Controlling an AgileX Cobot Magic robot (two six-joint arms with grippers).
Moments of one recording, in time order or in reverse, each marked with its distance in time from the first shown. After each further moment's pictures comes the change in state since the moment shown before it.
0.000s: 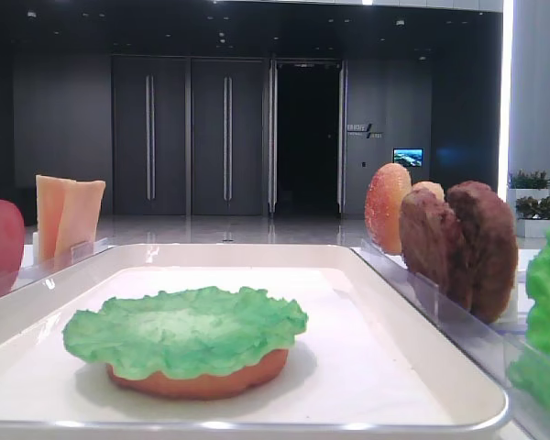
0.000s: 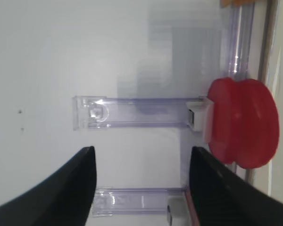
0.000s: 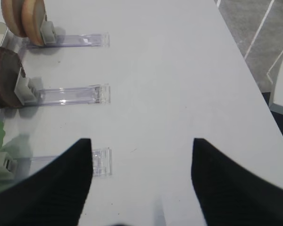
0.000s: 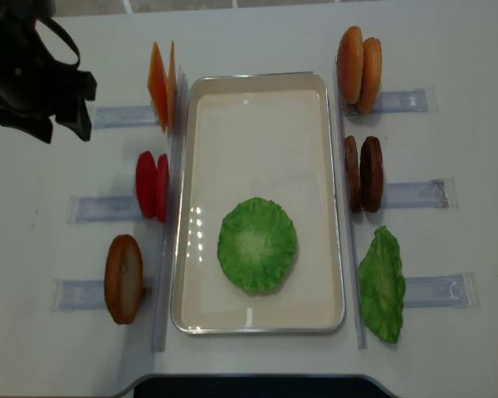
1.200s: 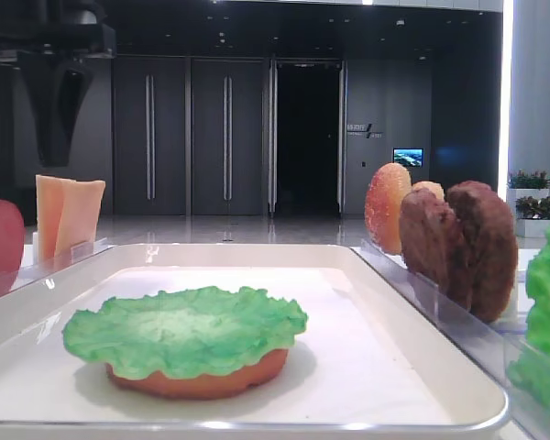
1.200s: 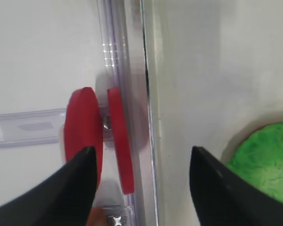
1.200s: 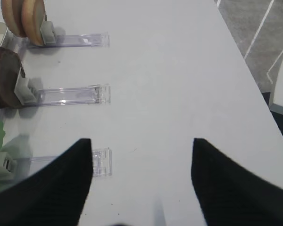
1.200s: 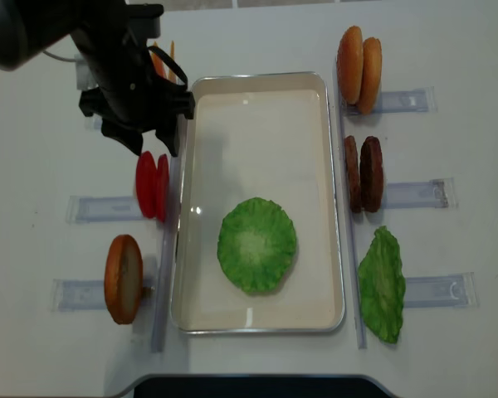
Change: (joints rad) left arm -0.324 0.180 -0.074 -0.004 -0.045 -0.242; right arm 0.000 0.000 0.000 0.000 0.000 0.000
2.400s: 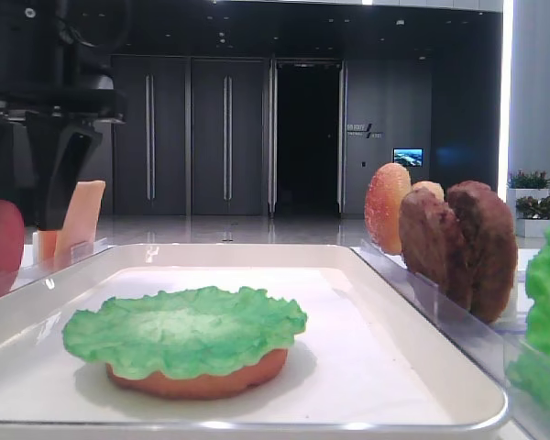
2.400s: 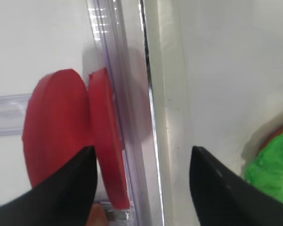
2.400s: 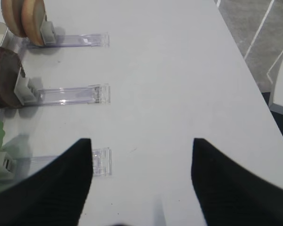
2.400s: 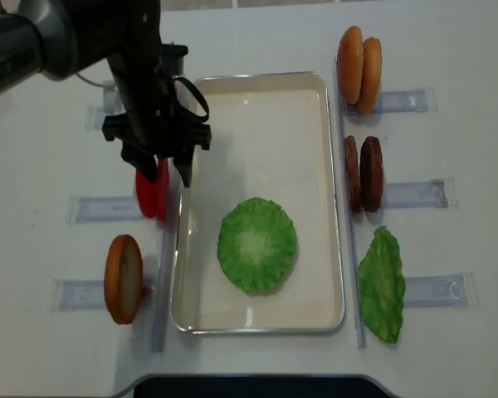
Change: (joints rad) left arm -0.027 0.120 -0.007 0.000 0.044 -0.009; right arm 0.000 0.000 0.000 0.000 0.000 0.000
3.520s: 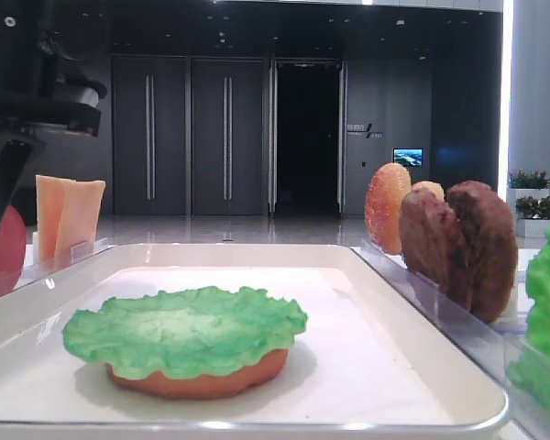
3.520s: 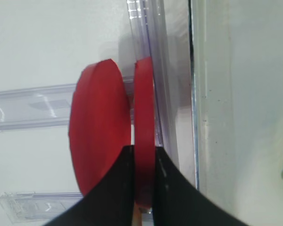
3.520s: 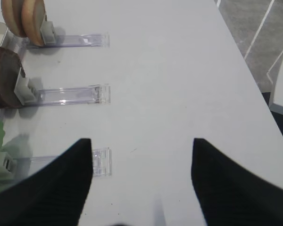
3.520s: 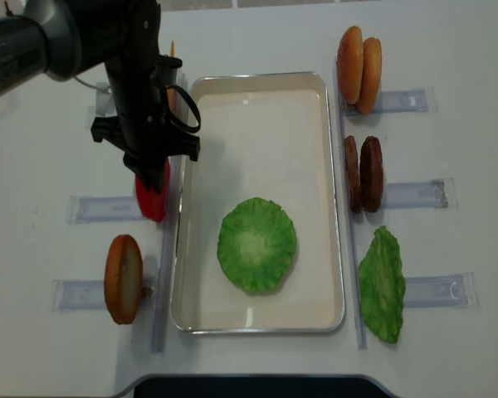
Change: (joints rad) left arm 0.014 0.017 0.000 0.067 0.061 0.020; right arm 0.000 0.000 0.000 0.000 0.000 0.000
